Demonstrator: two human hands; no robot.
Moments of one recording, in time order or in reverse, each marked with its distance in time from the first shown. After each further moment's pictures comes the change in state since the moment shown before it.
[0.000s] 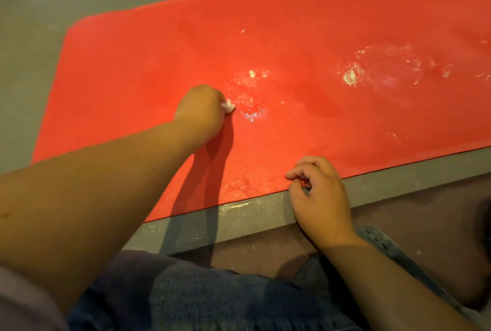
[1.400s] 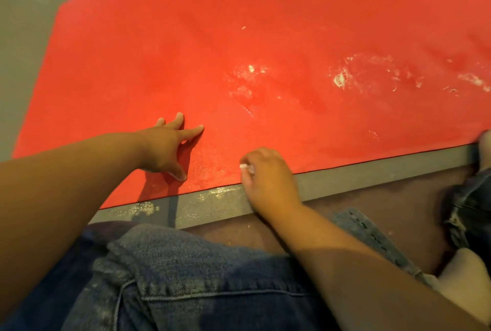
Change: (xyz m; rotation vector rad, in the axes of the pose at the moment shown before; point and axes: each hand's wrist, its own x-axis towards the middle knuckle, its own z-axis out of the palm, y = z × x) left_hand -0.070 -0.085 -0.005 0.223 -0.617 0.072; right_hand 0.002 -0.049 0.038 -0.339 -0.236 -0.214
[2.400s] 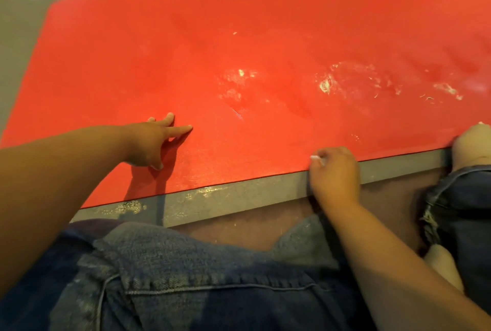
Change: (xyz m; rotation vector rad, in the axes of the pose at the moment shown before) left_hand 0.007 -0.006 -0.004 0.049 -0.012 0.019; right_hand -0.015 0.080 -0.073 -0.068 0.270 0.488
